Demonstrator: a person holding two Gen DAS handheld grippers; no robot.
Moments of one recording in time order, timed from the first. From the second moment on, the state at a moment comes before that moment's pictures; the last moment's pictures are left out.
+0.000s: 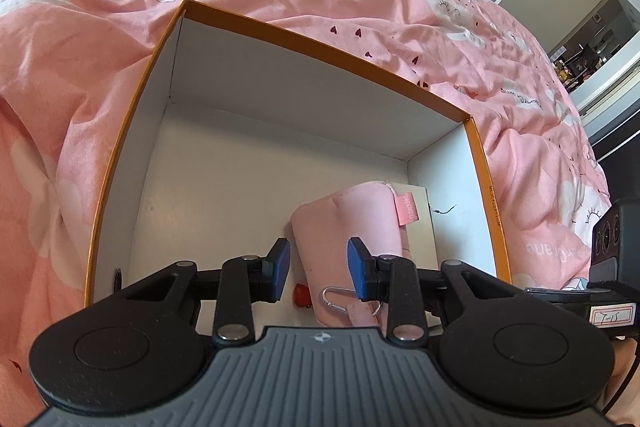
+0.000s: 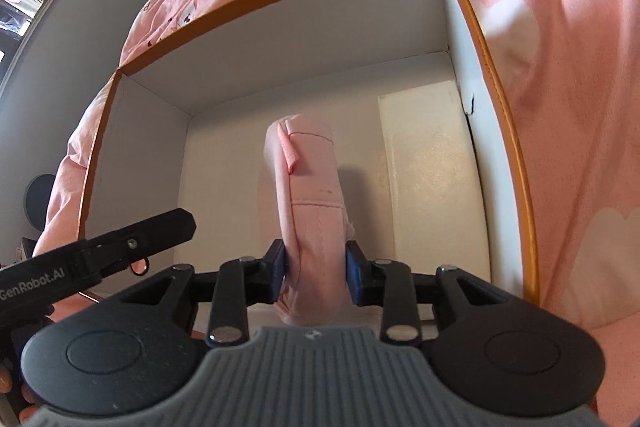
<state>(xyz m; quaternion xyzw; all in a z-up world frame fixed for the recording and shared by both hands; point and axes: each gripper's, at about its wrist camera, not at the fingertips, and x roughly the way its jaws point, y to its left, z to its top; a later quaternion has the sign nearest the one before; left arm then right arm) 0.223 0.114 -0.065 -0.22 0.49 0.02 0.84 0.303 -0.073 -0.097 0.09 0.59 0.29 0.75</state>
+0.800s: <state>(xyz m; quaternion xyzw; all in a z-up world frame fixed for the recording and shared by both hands) 0.211 0.110 -0.061 -0.22 0.48 0.01 0.85 0.299 -0.058 -0.088 -0.04 0.54 0.31 0.78</state>
